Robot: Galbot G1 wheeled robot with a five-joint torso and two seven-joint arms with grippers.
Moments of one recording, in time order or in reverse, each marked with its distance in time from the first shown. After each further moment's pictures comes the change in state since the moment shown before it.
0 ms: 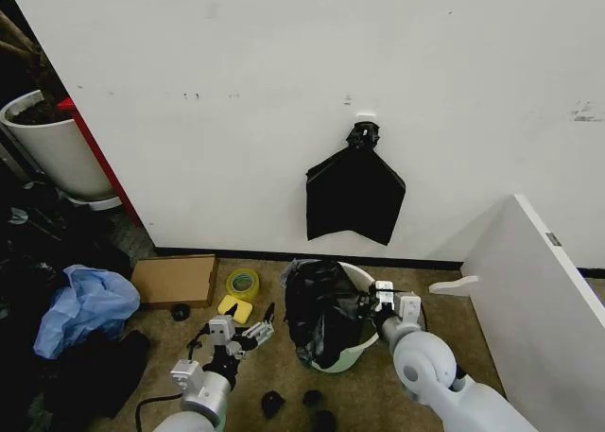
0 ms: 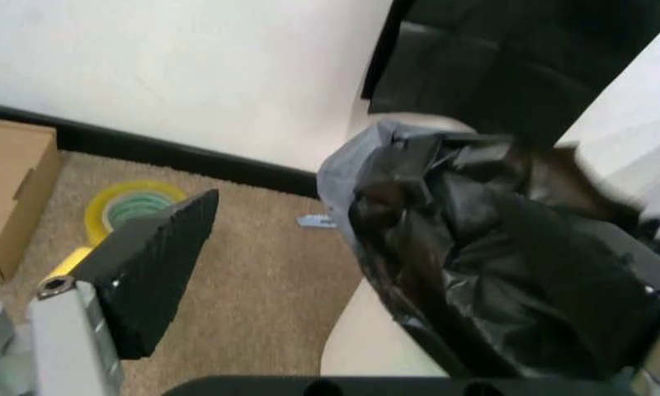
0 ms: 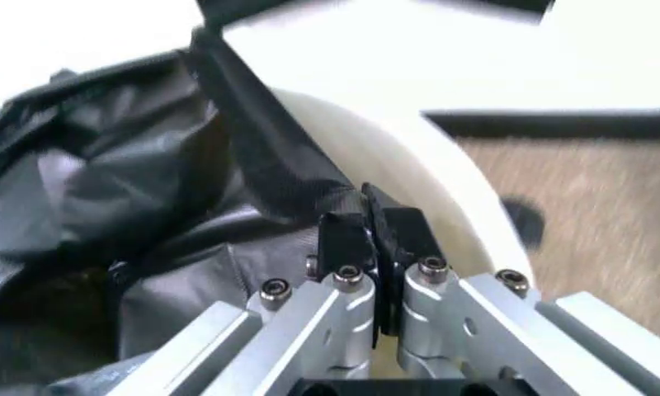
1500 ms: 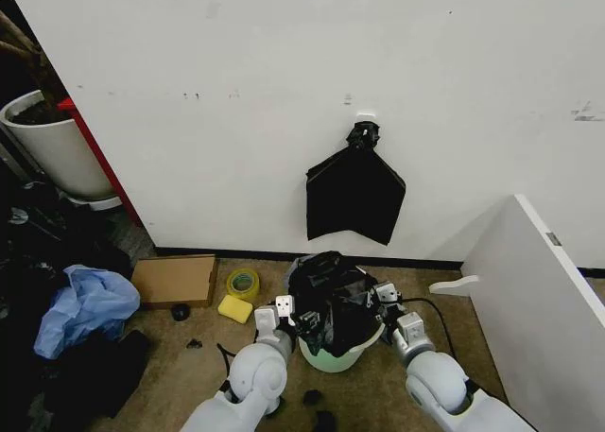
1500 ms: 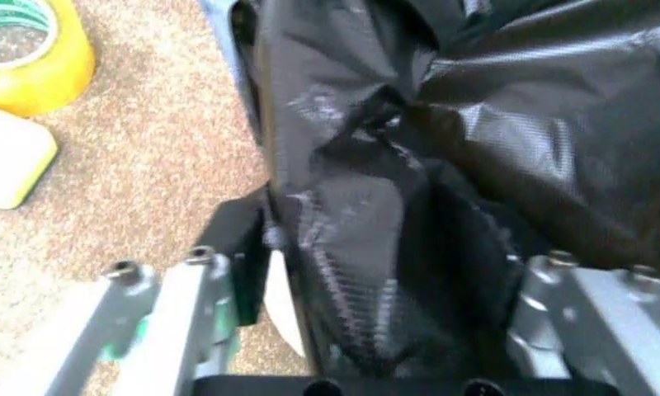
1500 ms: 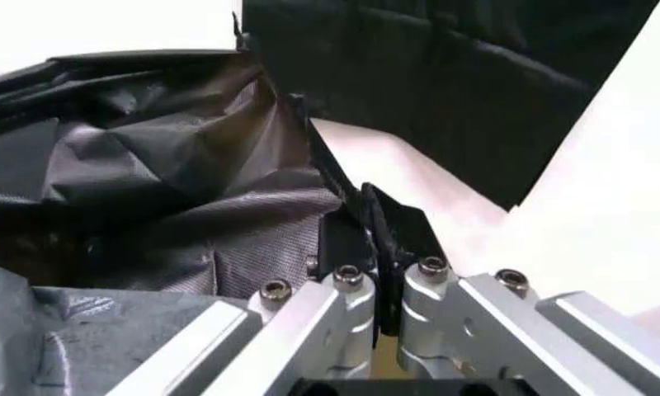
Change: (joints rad) left arm -0.417 -0.117 0.308 0.192 -0.211 0.521 -0.458; right arm -0.061 -0.027 0.011 -0.120 -0.503 0.301 -0.243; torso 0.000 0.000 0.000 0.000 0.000
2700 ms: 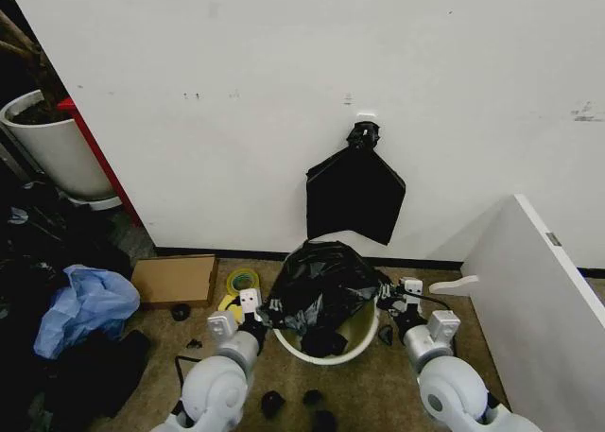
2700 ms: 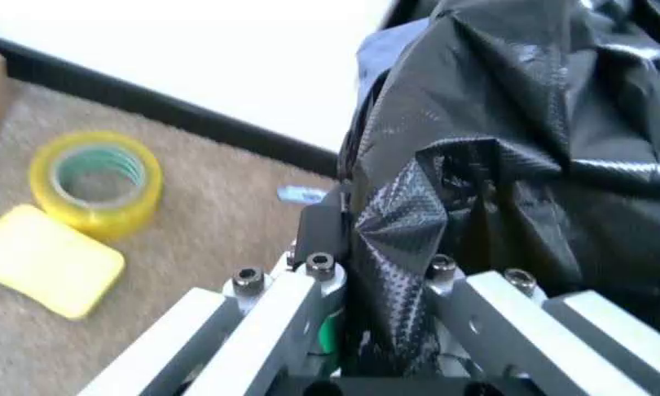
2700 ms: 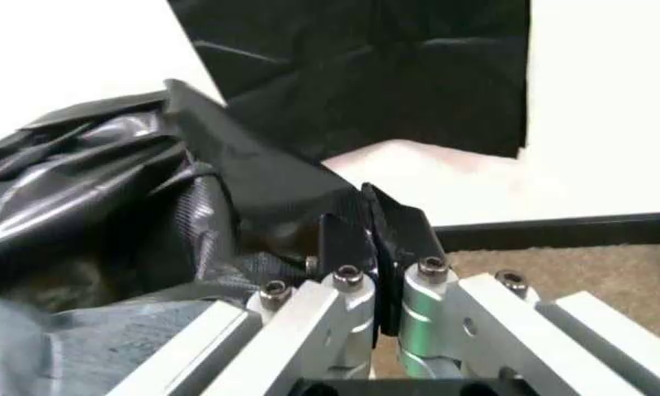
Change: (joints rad) left arm 0.174 0.108 -0.214 -0.192 -0.026 -0.249 0.205; right arm -0.125 -0.027 0.113 0.207 0.481 0.046 0.072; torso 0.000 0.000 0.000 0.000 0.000
